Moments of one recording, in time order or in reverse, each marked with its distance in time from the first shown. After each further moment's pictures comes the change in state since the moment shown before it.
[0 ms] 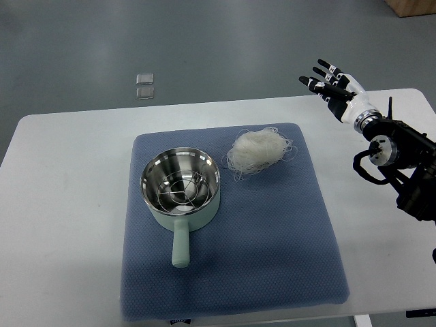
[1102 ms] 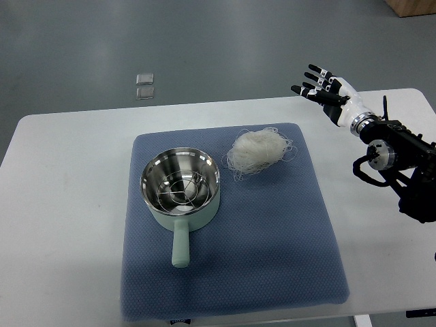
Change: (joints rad) left arm 0.000 0.000 0.001 -0.001 0.000 0.000 -0.001; right arm 0.002 -0.009 -0.049 0.013 -0.127 0.025 0.000
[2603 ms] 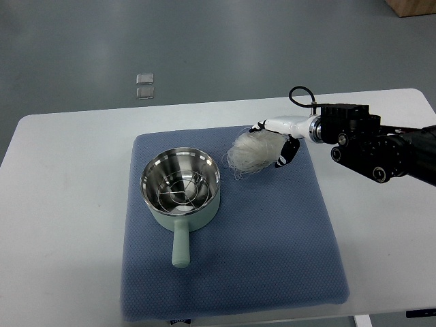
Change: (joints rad) left arm -0.001 0.000 0.001 0.000 0.000 0.006 0.000; right arm 0.305 0.015 -0.731 0.019 -0.916 0.024 -0.054
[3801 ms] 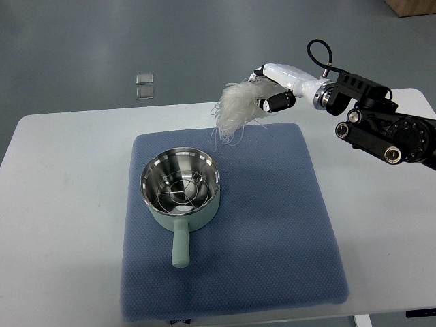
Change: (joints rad) left arm 0.000 0.000 -0.001 -0.001 0.000 0.003 0.000; right arm -0.005 -0.103 0.265 0.193 0.091 -0.183 0.011
